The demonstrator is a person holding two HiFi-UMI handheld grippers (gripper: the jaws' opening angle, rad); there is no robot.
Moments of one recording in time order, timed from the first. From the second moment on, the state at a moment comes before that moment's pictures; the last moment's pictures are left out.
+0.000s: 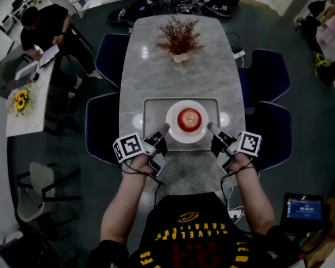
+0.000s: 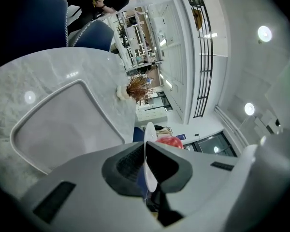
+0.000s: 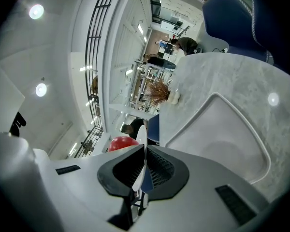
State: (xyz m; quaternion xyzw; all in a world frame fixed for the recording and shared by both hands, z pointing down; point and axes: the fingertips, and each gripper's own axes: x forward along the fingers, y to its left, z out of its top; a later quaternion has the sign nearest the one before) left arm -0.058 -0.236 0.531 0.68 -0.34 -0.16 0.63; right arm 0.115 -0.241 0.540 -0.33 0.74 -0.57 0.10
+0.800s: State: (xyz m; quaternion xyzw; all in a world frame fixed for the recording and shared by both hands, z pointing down) left arm -0.057 -0.284 0.642 0.65 -0.40 -0.05 0.65; right arm 0.106 -0.280 0.648 -0.36 0.69 -0.63 0.02
